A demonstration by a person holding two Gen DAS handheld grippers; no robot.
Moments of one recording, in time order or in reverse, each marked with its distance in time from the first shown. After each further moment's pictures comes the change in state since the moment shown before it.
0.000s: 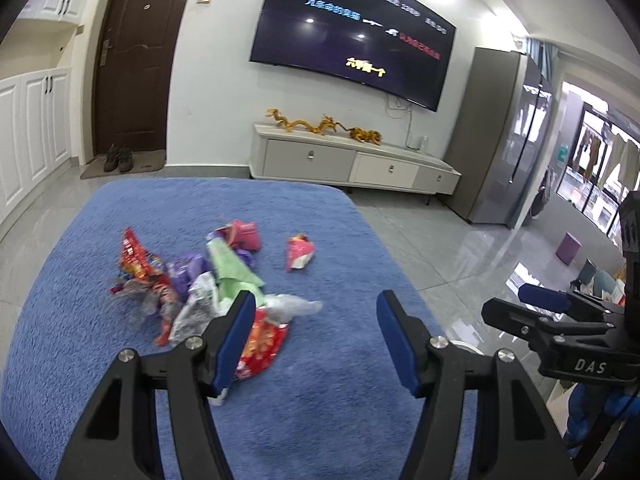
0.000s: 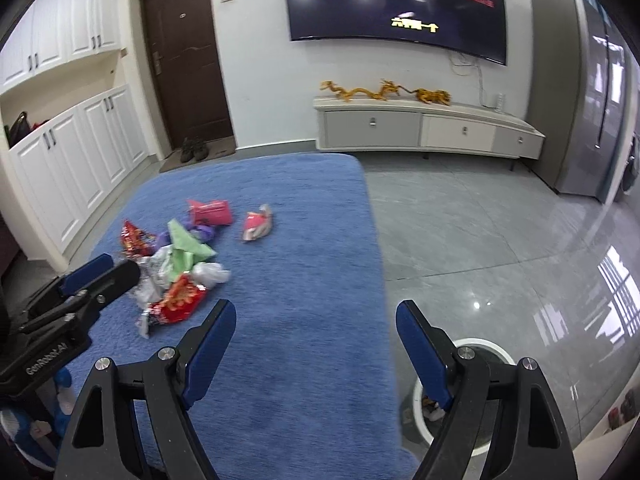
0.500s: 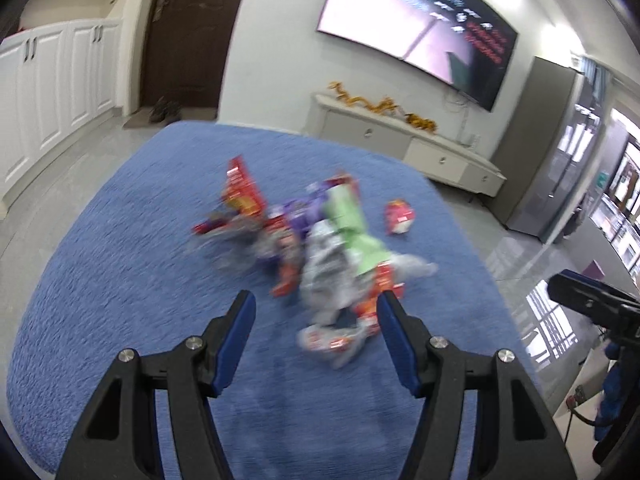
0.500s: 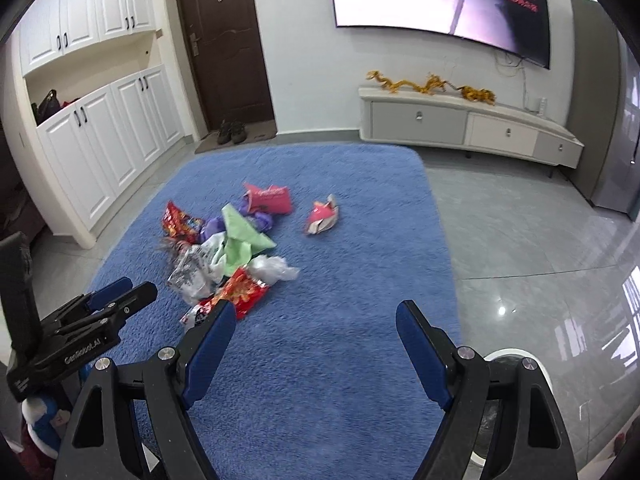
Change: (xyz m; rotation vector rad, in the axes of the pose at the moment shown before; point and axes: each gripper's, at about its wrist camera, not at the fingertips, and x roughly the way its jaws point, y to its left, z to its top) left arm 0.003 0.096 -0.036 -0.155 0.092 0.124; right arm 0.035 0.053 0.005 -0.069 0.054 0.115
